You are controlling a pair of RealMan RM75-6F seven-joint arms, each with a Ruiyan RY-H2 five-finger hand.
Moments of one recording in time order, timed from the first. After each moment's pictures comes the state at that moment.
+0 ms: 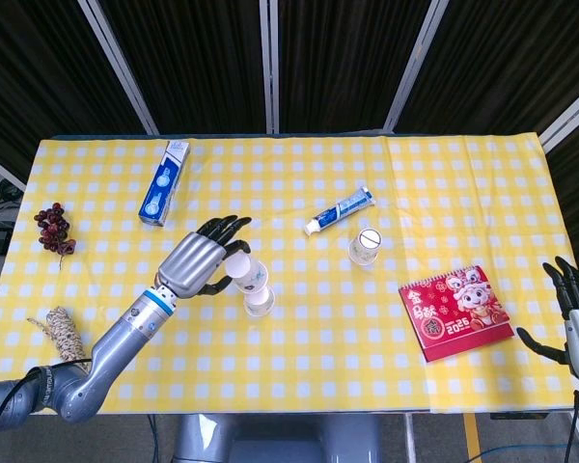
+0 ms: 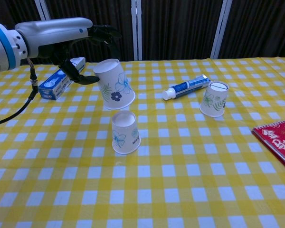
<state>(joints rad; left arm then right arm) -0.80 -1.33 -0.21 -1.81 1.17 0.96 0.39 0.07 -1.09 0.11 -1.53 -1.48 1.52 0.24</state>
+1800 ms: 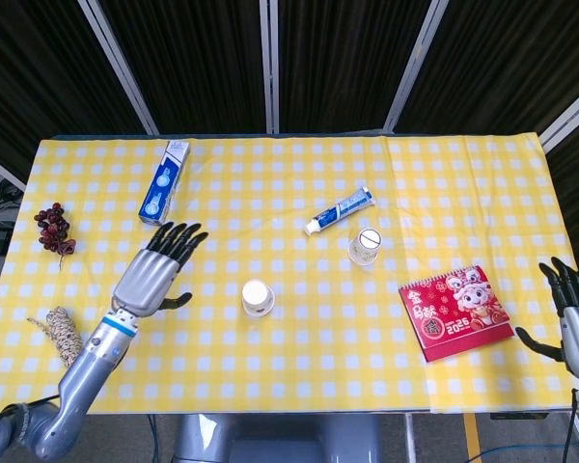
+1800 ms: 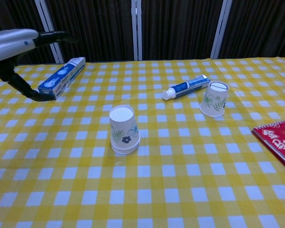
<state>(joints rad) -0.63 -1.32 -0.04 -1.80 1.28 1.28 0.36 0.09 -1.11 0.11 -1.51 -1.46 1.47 0.18</state>
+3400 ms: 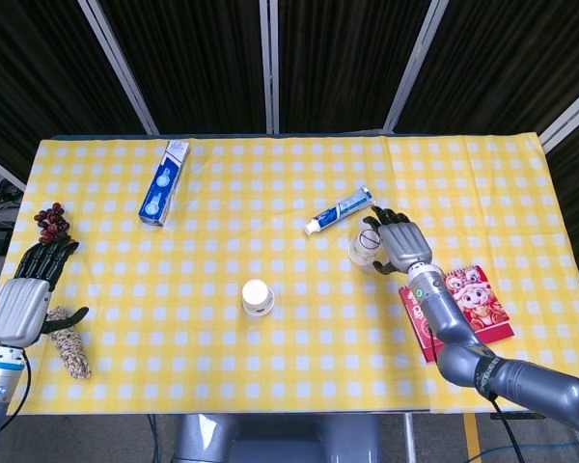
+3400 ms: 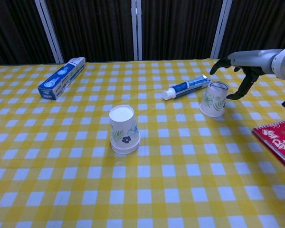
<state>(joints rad) -0.28 -1.15 0.00 -1.64 1.43 1.44 -0.02 0.83 -1.39 0.25 -1.46 -0.72 0.77 -0.49</state>
